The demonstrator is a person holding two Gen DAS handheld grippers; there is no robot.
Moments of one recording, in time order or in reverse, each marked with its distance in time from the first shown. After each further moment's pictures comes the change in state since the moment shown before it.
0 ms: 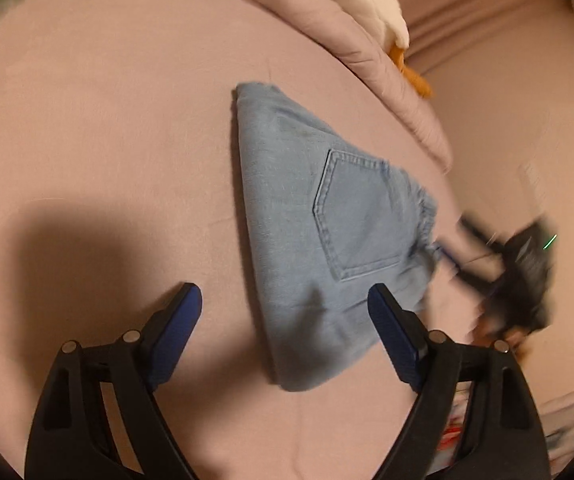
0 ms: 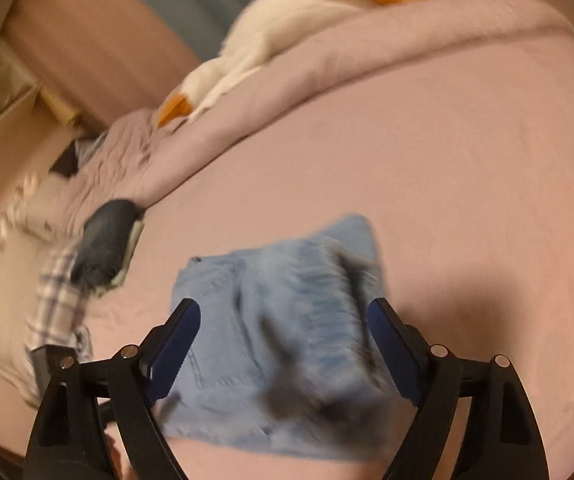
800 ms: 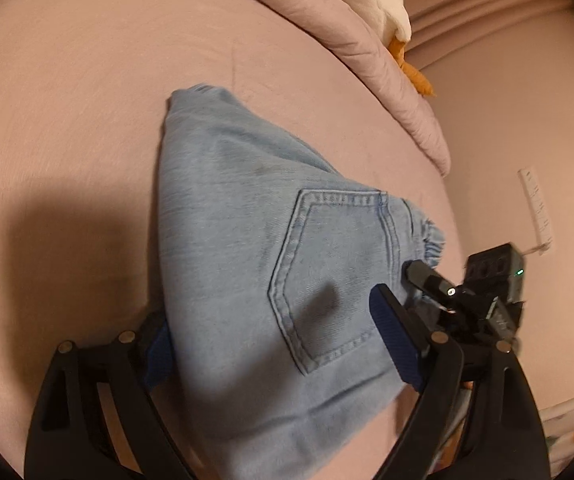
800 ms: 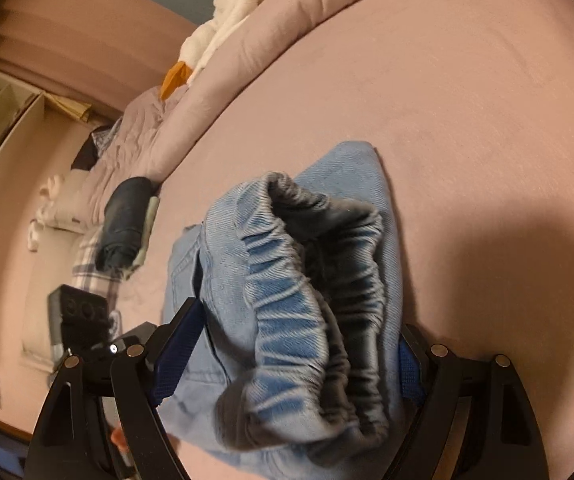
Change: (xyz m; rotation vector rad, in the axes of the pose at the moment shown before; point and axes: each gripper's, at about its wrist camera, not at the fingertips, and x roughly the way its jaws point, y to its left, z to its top) left arm 0.035 -0.026 0.020 0.066 0.007 0.038; right arm 0.062 -0.013 -0.002 0.054 0.158 0.178
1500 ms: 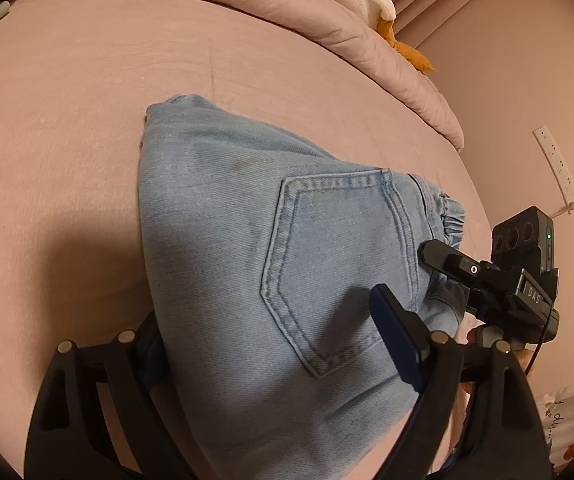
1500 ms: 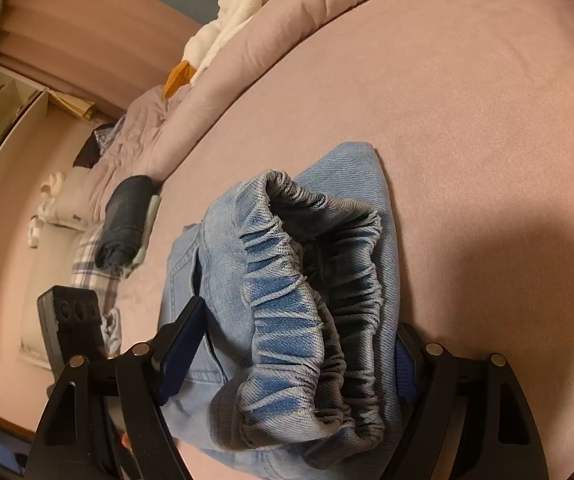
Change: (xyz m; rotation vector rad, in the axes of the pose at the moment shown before) left arm 0.009 -0.010 -0.007 0.136 -0.017 0.101; right arm -0.003 -0.006 -0.001 -0.007 0.000 0.008
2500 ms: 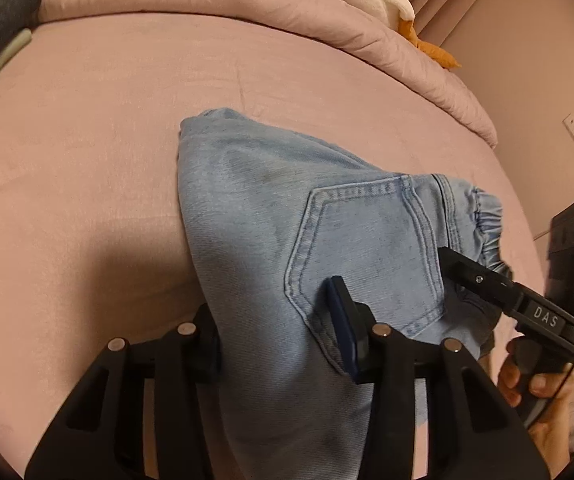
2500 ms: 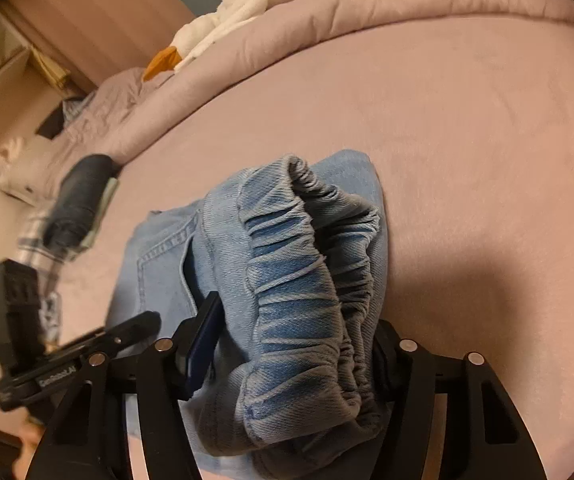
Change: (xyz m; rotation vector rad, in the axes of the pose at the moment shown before) left arm 0.000 -0.010 0.001 0.039 -0.044 0.182; right arm 0.007 0.031 0.003 -0.154 -0.044 -0.263
